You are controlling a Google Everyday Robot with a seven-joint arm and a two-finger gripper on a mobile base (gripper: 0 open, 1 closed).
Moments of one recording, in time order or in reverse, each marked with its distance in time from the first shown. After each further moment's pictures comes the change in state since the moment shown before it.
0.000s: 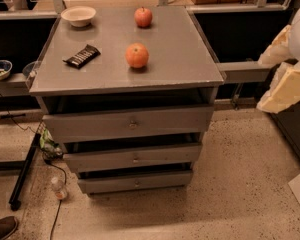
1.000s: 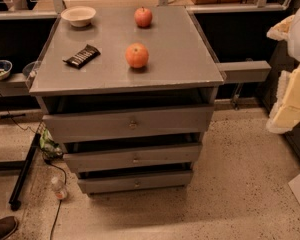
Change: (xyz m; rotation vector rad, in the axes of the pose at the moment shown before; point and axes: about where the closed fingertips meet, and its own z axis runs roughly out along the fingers) arm 0.000 0.000 0.000 0.002 0.001 -0.001
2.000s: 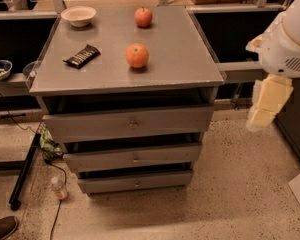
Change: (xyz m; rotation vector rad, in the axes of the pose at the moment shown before) arm 0.000 -0.022 0.060 -0.028 0.020 -0.035
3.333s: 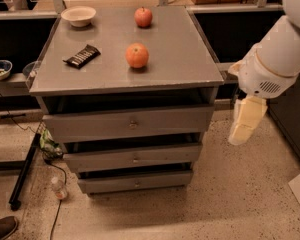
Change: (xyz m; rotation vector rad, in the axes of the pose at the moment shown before) arm -0.008 0.012 0.065 -0.094 -0.050 -0.004
